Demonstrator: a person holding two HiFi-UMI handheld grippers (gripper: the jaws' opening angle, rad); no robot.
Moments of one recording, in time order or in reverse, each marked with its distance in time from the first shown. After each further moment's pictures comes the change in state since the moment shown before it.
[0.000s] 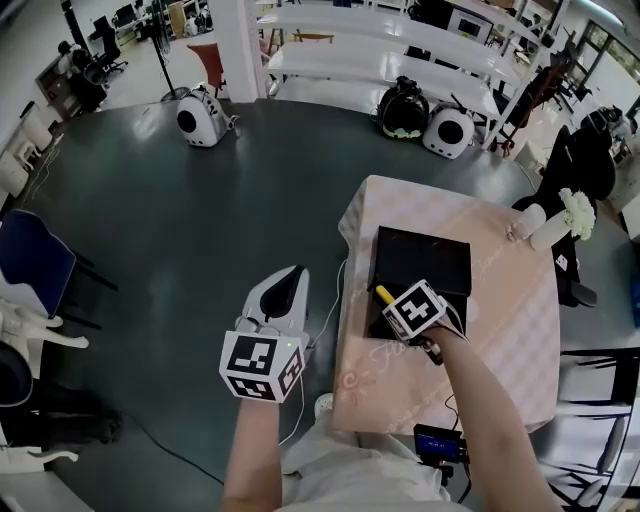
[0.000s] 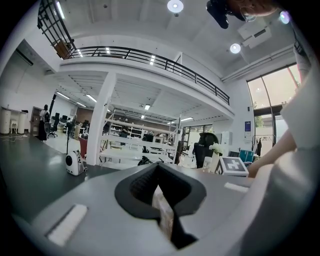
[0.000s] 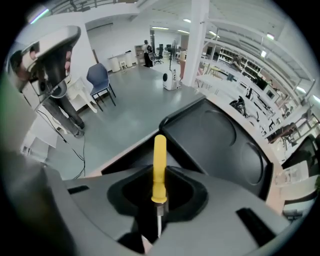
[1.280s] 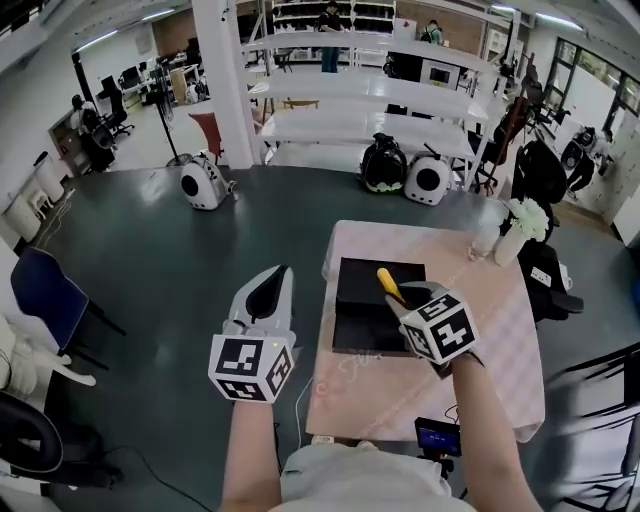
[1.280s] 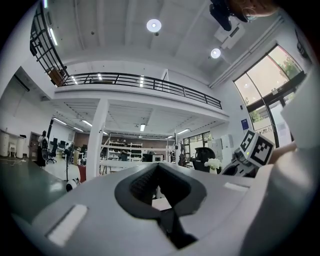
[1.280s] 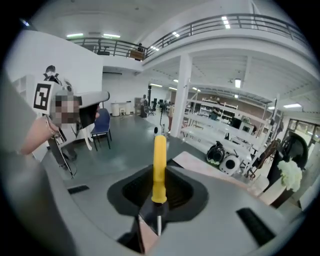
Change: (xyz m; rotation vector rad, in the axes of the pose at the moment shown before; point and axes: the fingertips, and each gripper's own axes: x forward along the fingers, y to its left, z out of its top) left arm -0.043 -0.097 0.105 0.154 -0.208 0.024; right arm -0.229 -0.011 0.006 -0.008 -0.586 -0.146
